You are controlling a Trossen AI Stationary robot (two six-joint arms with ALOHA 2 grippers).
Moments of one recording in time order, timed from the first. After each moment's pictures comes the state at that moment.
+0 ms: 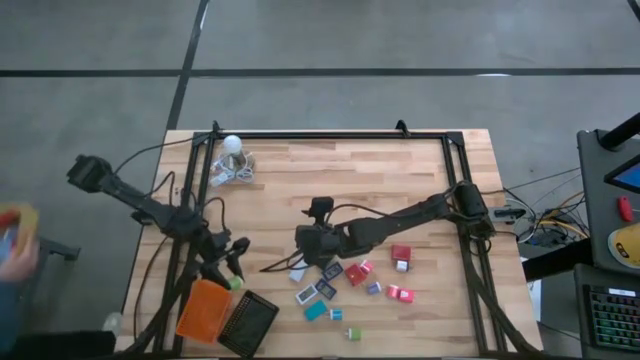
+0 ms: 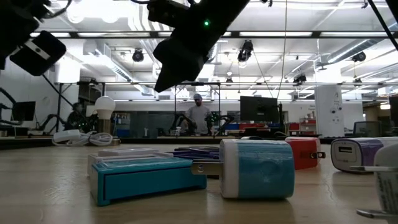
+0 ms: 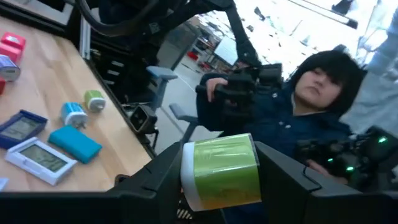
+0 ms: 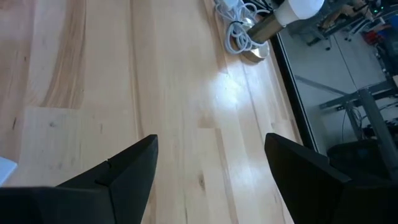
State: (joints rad) left arm -0.44 0.70 0.05 0.64 0.42 -0.57; right arm 0.22 2.07 1.58 -0.36 0.71 -0.08
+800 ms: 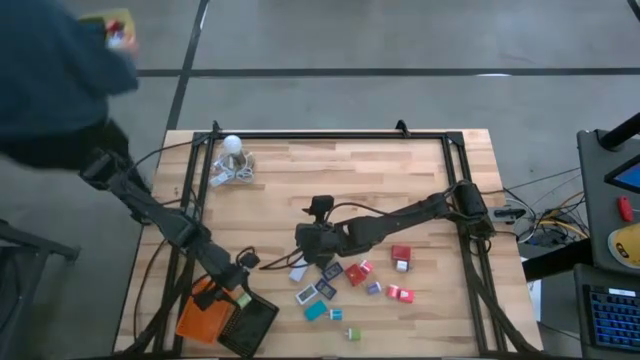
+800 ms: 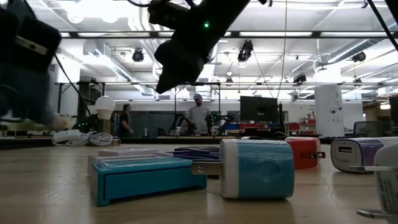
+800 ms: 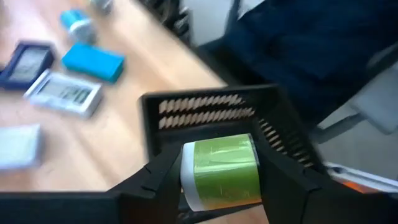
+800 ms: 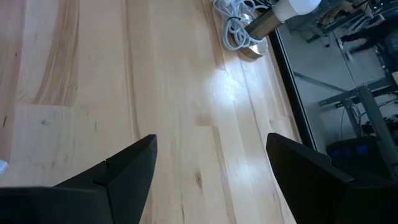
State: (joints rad) left arm -0.62 1.08 0.46 -0.06 0.25 -0.09; right arm 0.22 2.07 1.58 -0.37 0.71 -0.08
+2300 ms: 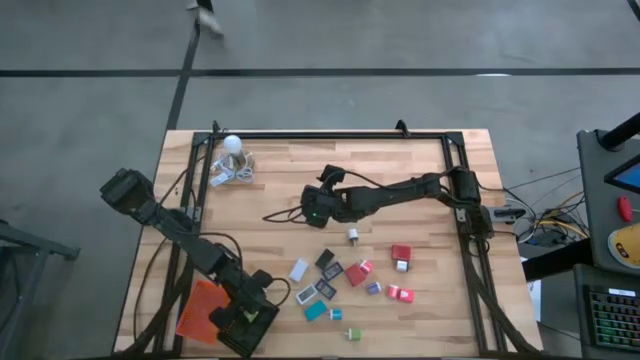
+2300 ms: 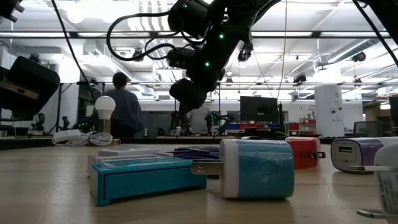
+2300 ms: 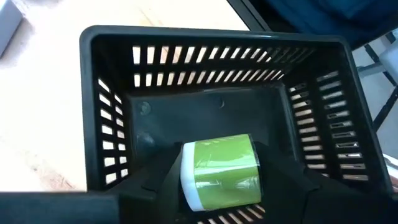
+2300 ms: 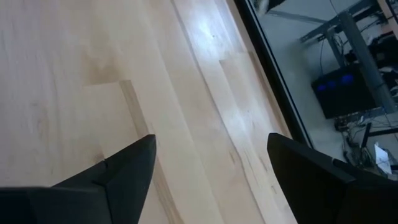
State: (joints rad) left arm -0.65 1.54 0.68 -0.14 0.33 -0.11; right arm 0.00 2.07 1.52 -0.39 0.71 0.02
